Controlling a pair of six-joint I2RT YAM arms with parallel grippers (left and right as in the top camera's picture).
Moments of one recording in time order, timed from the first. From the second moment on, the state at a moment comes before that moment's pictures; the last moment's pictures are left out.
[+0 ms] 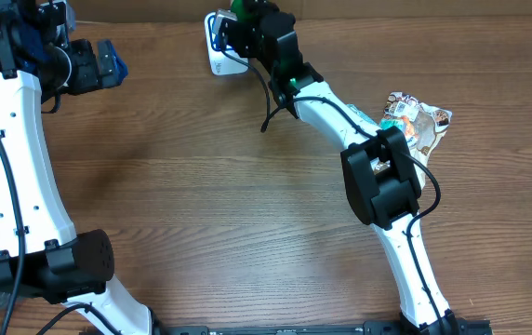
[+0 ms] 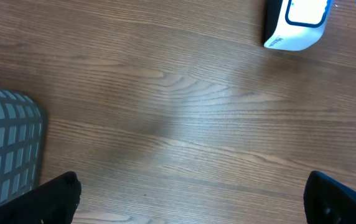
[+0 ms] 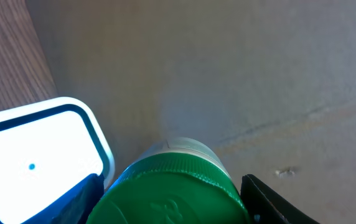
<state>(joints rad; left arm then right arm) 0.19 1.90 2.32 -1.54 0.10 -0.07 0.48 2.52 2.07 0.30 0.02 -1.06</state>
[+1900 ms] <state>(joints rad) 0.19 1.90 2.32 -1.54 0.10 -0.07 0.47 1.99 2.00 -1.28 -0.36 -0.42</state>
